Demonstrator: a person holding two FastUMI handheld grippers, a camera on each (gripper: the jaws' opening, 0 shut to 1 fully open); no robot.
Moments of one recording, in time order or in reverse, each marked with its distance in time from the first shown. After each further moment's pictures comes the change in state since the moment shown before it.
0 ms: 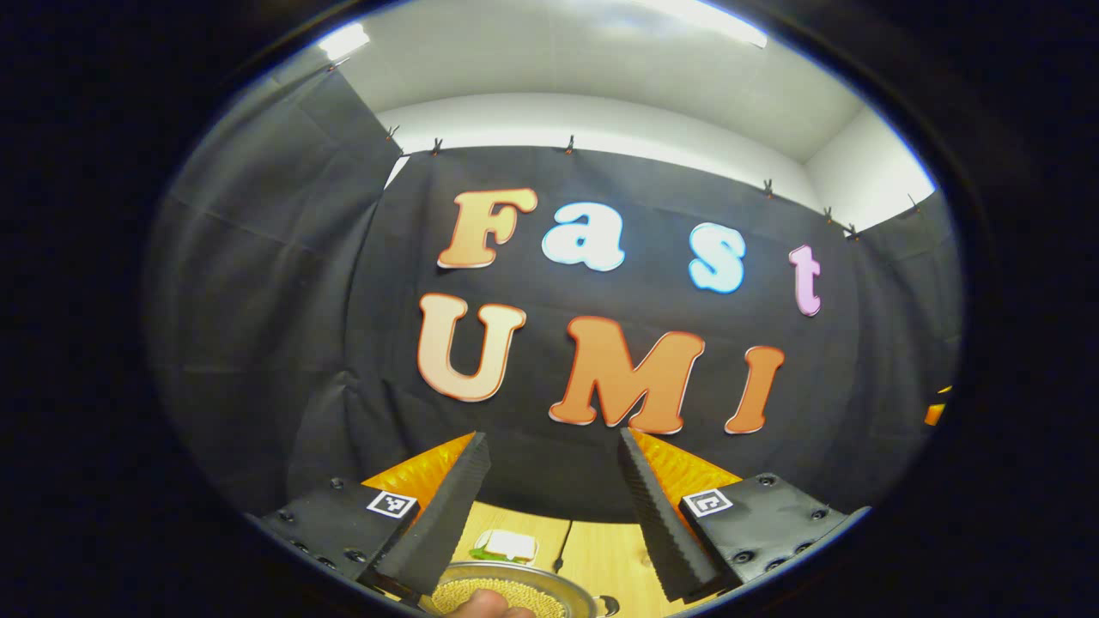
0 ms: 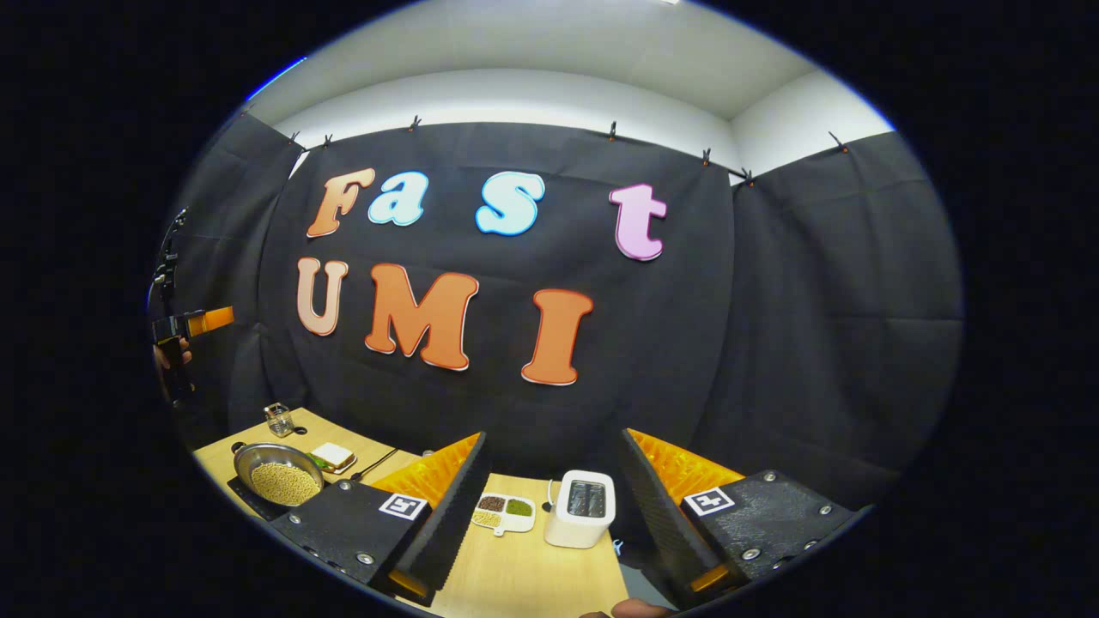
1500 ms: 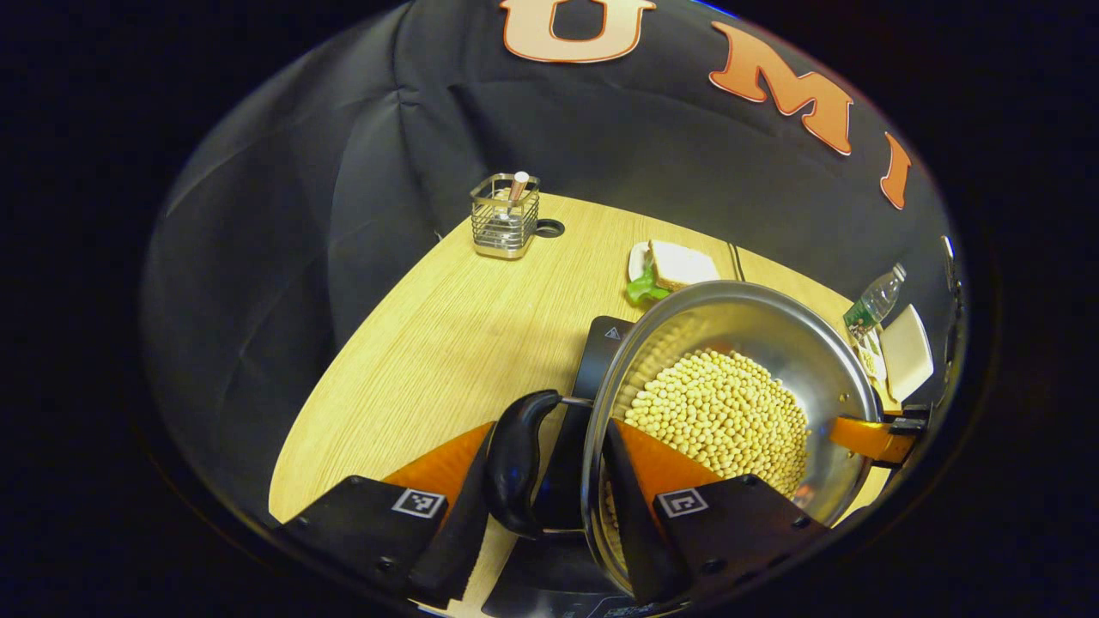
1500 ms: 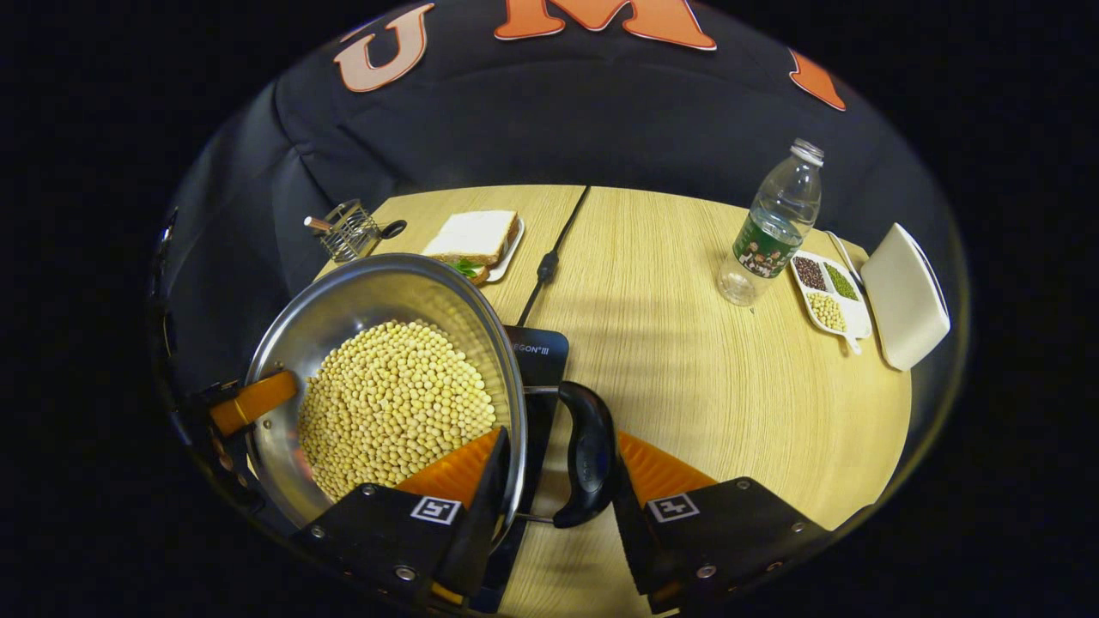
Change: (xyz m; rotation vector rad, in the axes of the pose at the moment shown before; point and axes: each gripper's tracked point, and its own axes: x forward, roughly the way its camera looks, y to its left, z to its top) left arm -0.071 0.228 -0.439 0.033 0.985 0.256; right arm 0.040 0.469 -0.353 0.065 0.953 0.414
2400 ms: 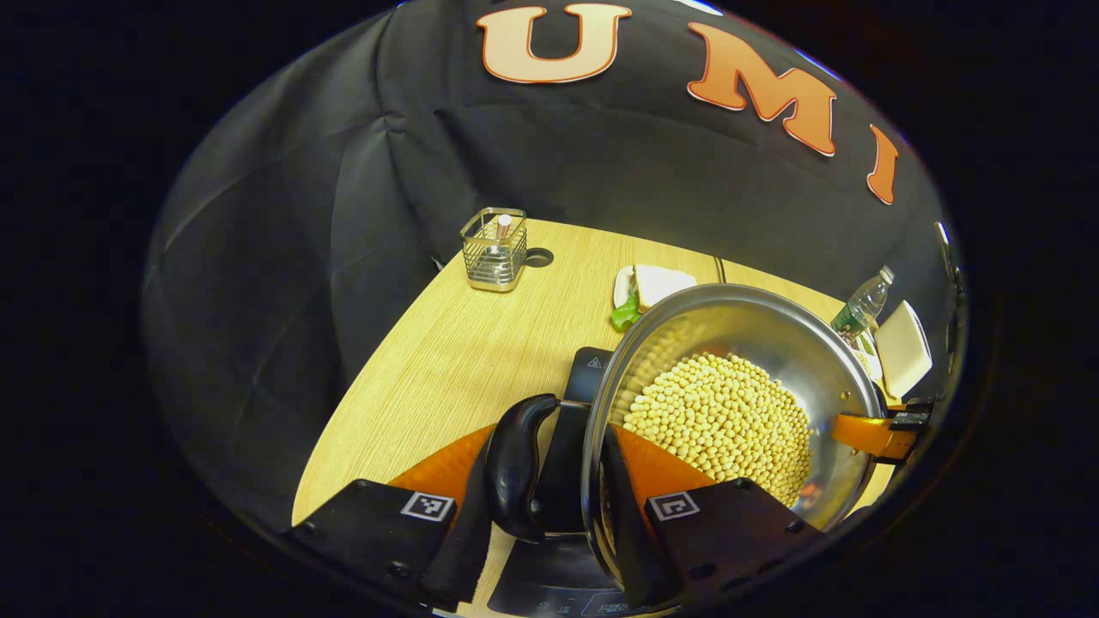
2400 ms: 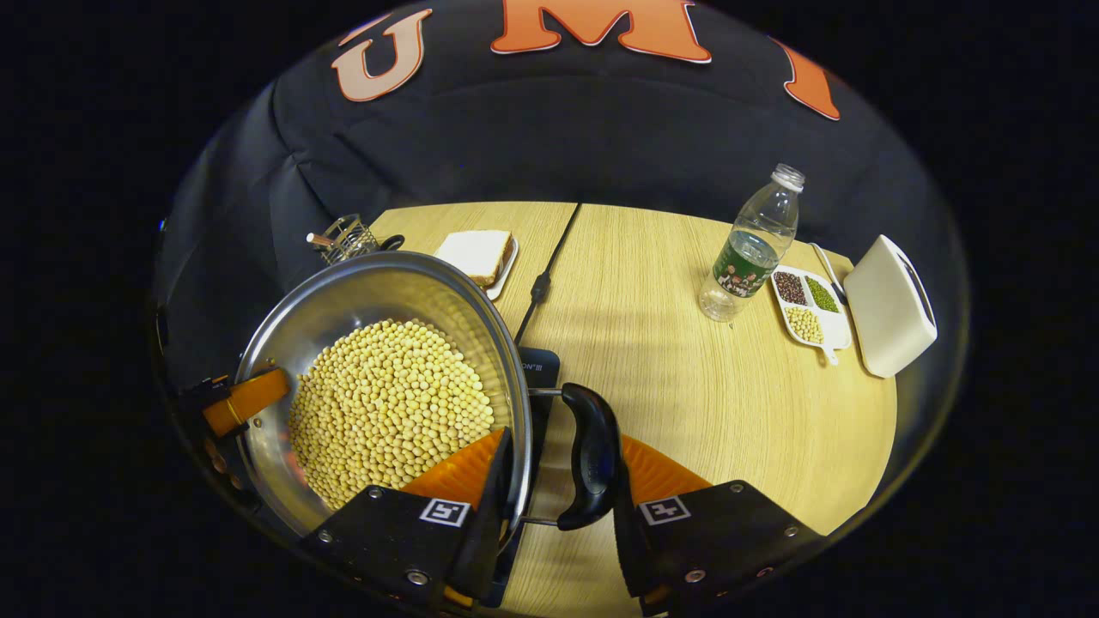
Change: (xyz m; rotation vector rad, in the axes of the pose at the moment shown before) left arm 0.003 -0.001 0.001 0.024 -0.009 -0.011; right arm 0.007 0.004 -0.011 0.012 0.007 -0.050
